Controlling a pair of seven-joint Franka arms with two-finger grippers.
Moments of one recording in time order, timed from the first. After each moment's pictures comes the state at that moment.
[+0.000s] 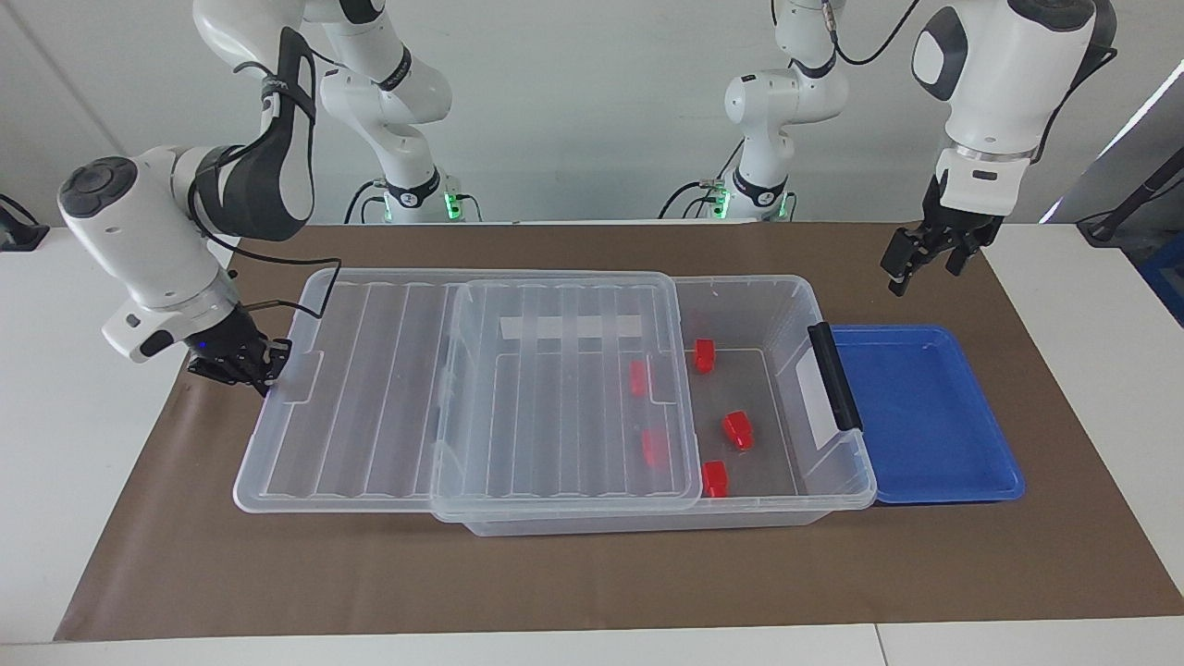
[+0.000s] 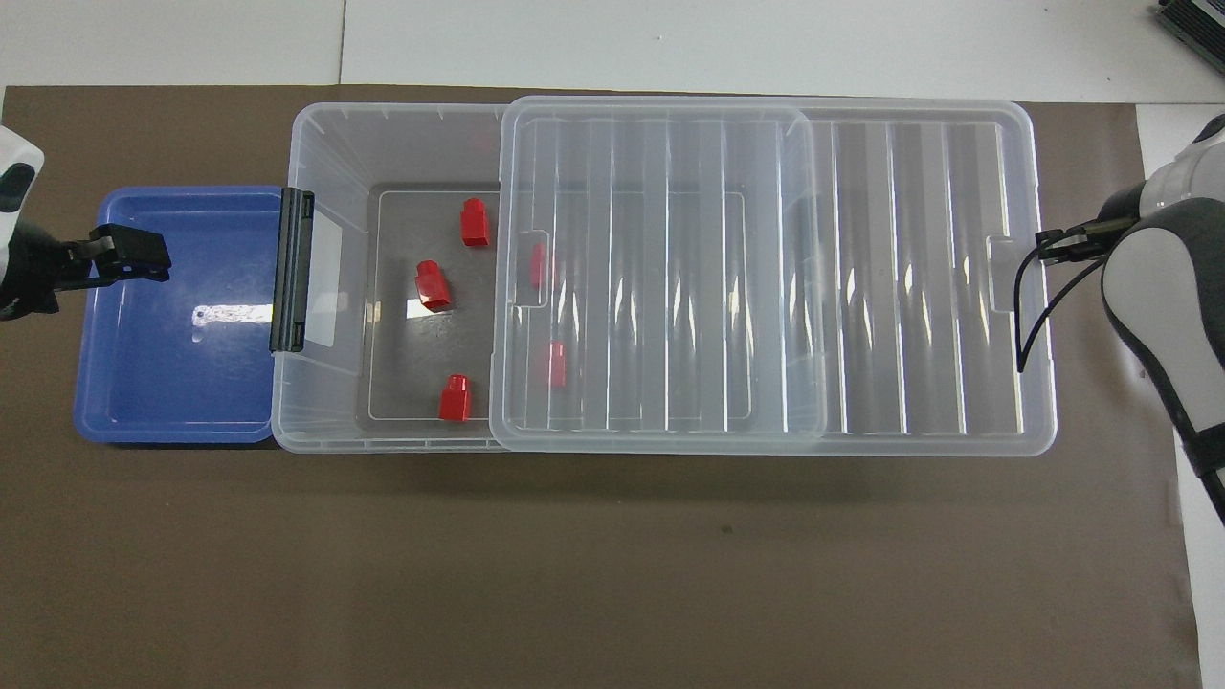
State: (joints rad) left arm 0.06 -0.06 -0.12 -1.73 0.06 1.84 -0.27; right arm 0.03 0.24 -0.12 -1.69 0.07 2.01 -0.25
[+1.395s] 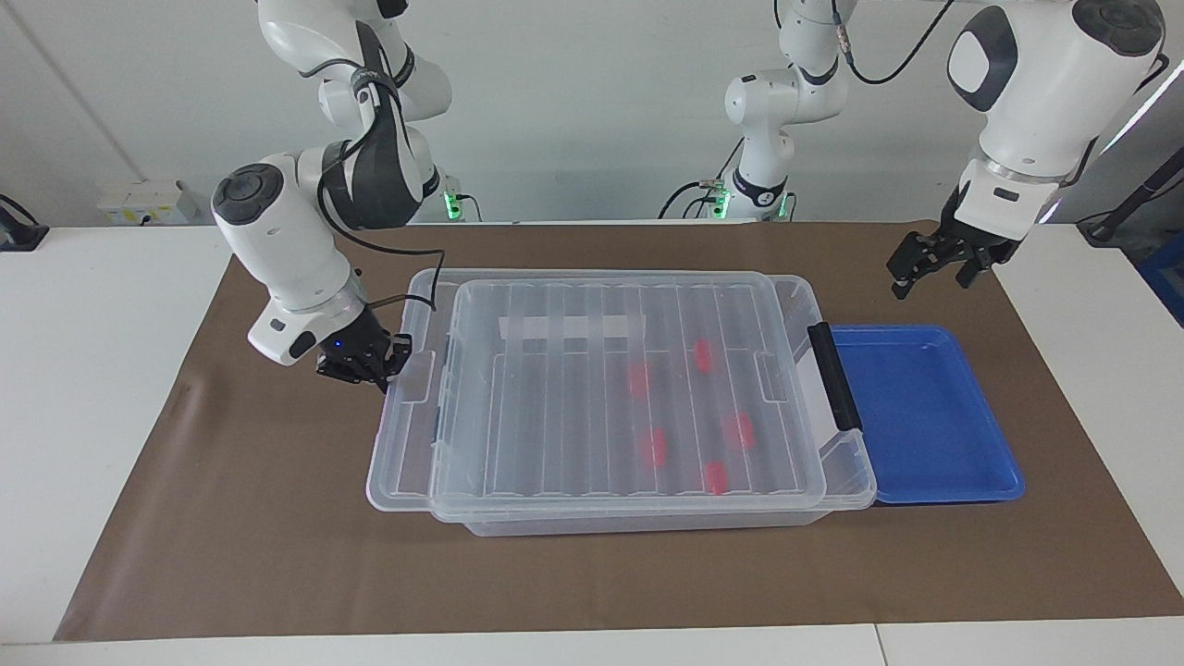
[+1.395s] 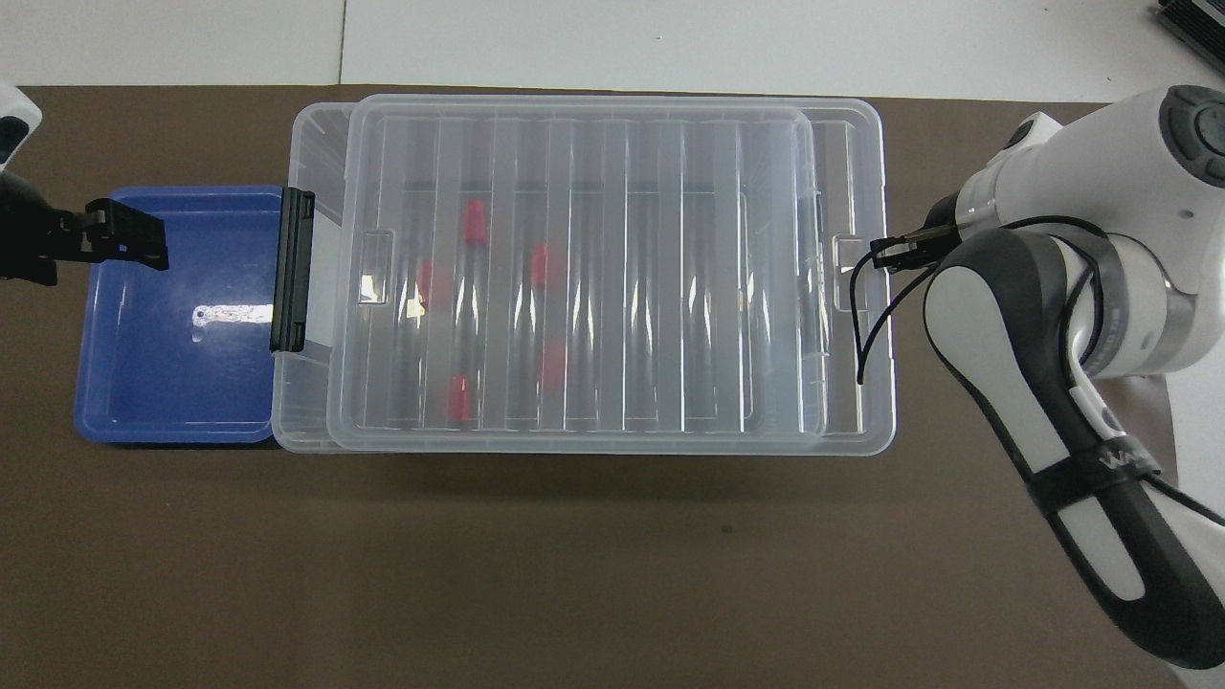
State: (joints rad) left arm 0.07 0.08 -0.13 -1.52 0.05 1.64 -0.16; right arm 0.22 0.24 -0.12 -1.71 0.16 2.01 -0.10
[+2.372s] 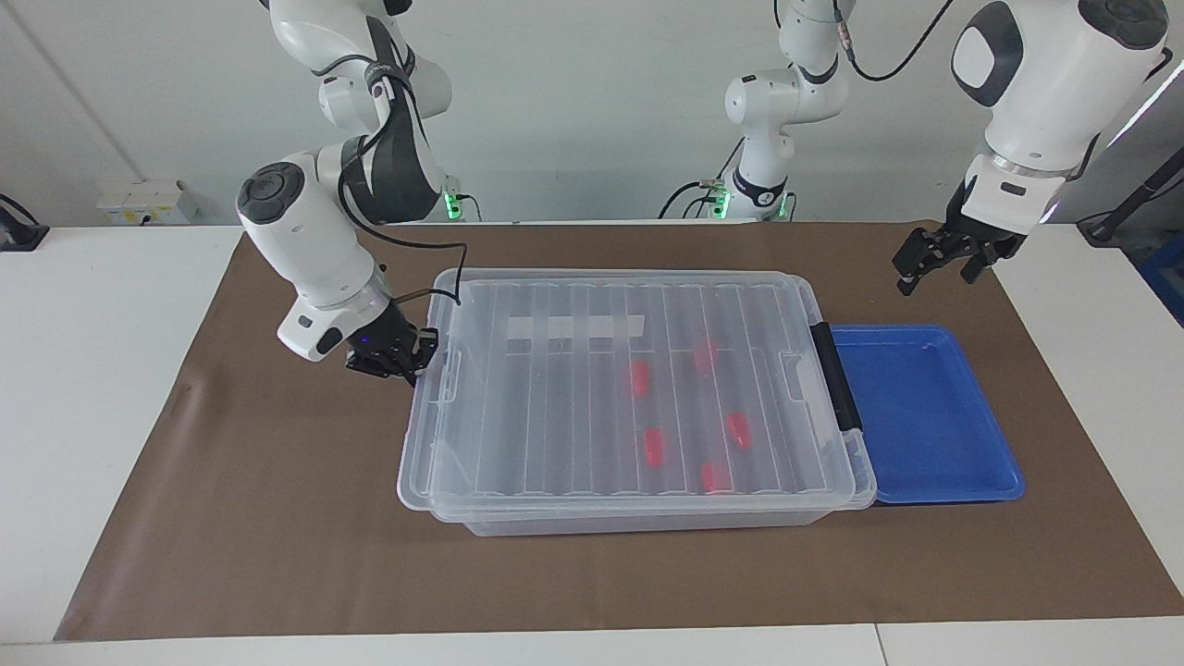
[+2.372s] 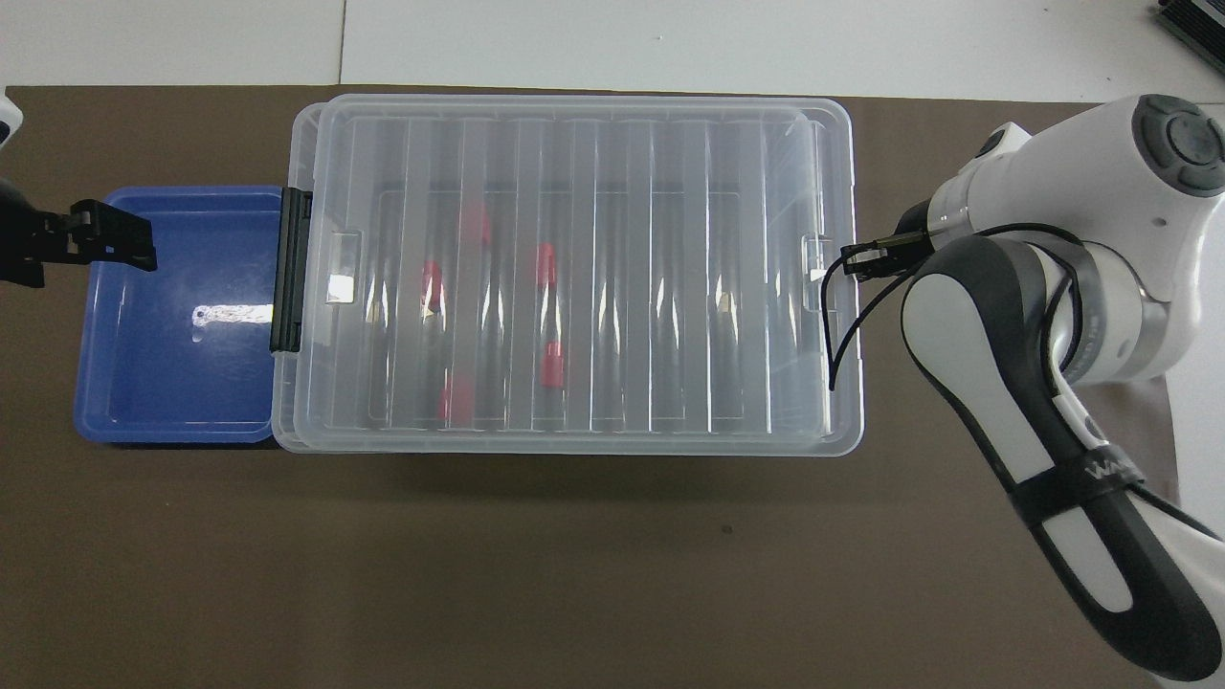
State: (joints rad) left arm 0.07 0.08 -0.13 -1.53 0.05 1.64 -0.16; right arm 0.24 0.23 -0.11 -1.72 0.22 2.01 -0.08
